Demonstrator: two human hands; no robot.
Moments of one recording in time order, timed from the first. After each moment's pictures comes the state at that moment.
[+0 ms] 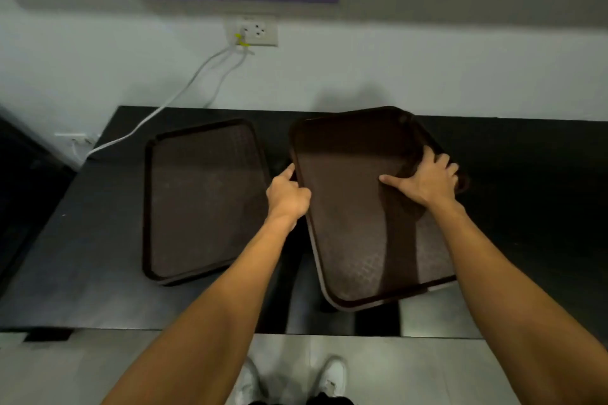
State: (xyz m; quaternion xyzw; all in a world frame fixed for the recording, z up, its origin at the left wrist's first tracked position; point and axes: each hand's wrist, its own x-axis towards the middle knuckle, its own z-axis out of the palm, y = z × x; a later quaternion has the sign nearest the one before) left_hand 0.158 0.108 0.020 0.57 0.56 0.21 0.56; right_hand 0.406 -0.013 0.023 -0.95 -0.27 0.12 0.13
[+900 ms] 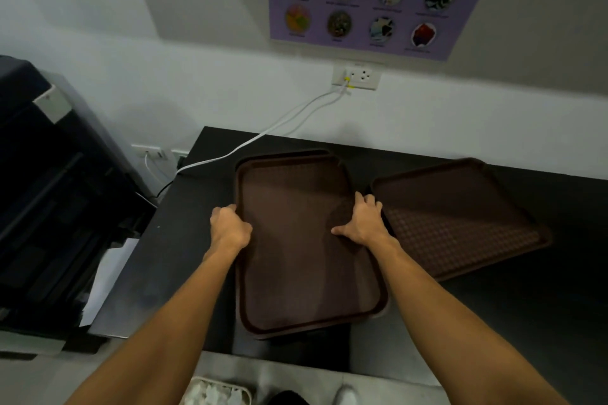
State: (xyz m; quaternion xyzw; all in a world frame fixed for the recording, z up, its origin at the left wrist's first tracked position) left_hand -0.118 0.285 -0.021 0.63 0.67 0.14 0.36; right_hand 0.147 0.172 -0.009 -0.88 -0.42 0.22 0.09
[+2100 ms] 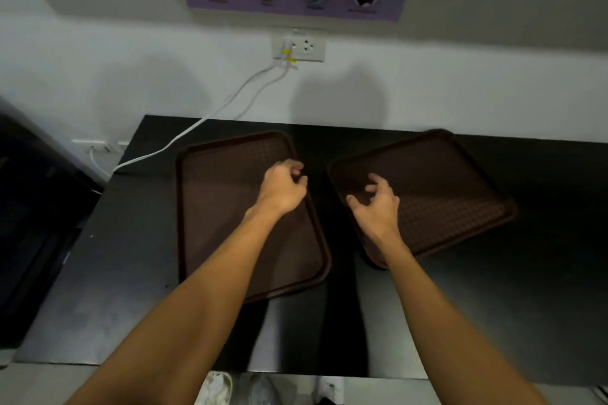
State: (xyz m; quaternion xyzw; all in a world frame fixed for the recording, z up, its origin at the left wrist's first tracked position) left_hand 0.094 0.258 -0.002 0.77 0.47 0.17 0.40; right_hand 0.250 0.105 -0.024 -0.85 -0.27 0.20 0.40
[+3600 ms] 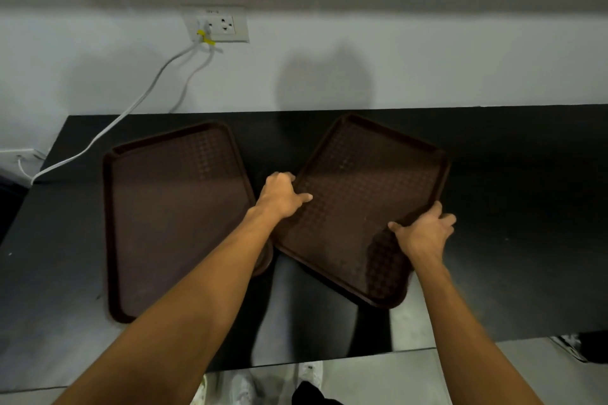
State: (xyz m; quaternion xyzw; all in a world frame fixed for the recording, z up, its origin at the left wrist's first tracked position) left_hand 0.195 0.184 -0.036 0.81 0.45 -0.01 0.38; right_hand 0.352 -0.055 -0.027 -0.94 -0.06 0.15 0.29
